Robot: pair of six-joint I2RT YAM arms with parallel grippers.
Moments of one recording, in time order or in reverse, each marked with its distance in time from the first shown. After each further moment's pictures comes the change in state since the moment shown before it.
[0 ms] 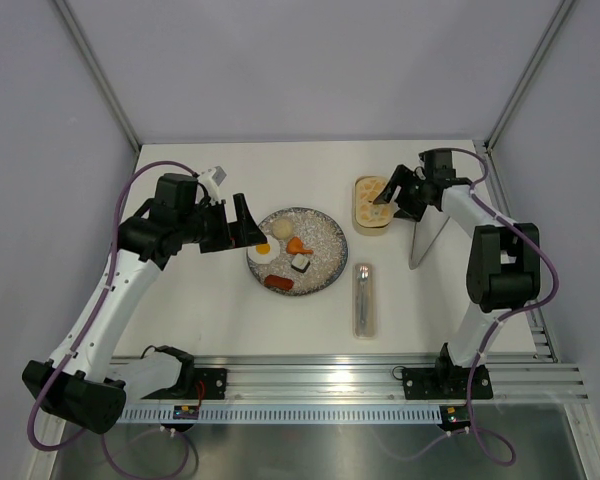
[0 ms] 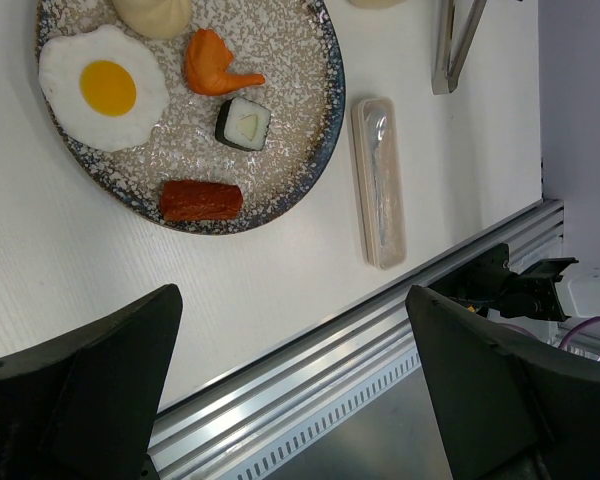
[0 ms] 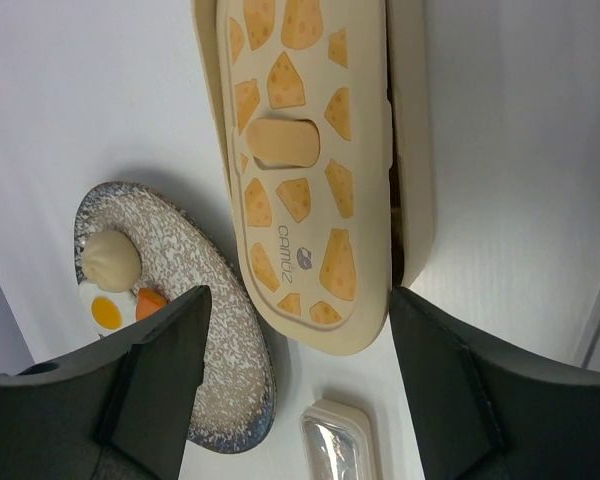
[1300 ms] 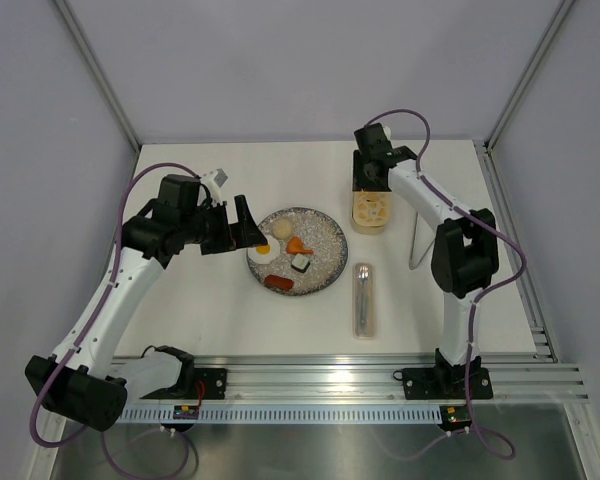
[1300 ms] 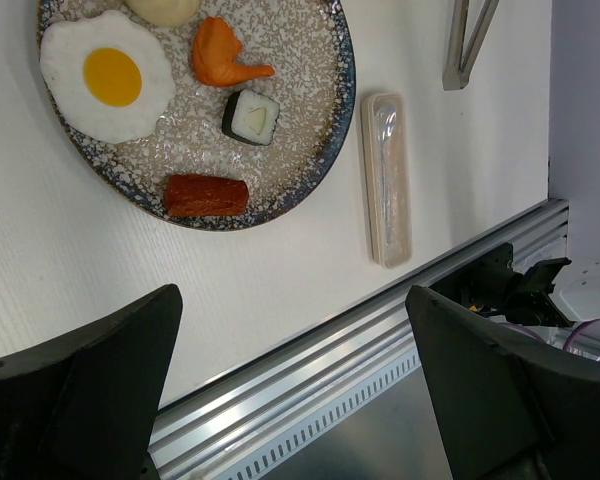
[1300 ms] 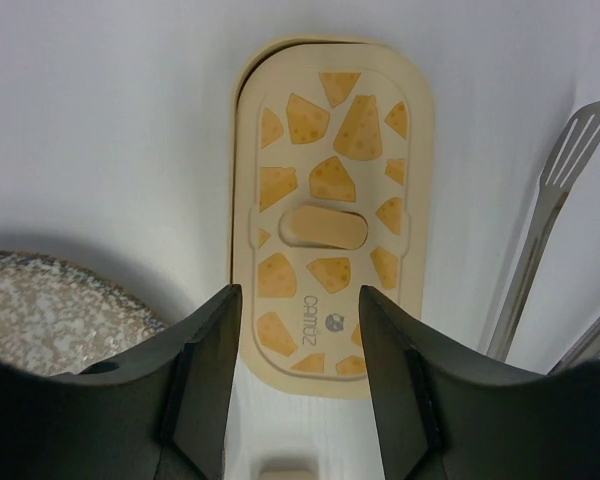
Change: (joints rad) left arm 0.006 0.014 -0.022 0.008 0.003 -0.004; right arm 0.317 0.187 0.472 -0.293 0.632 -0.230
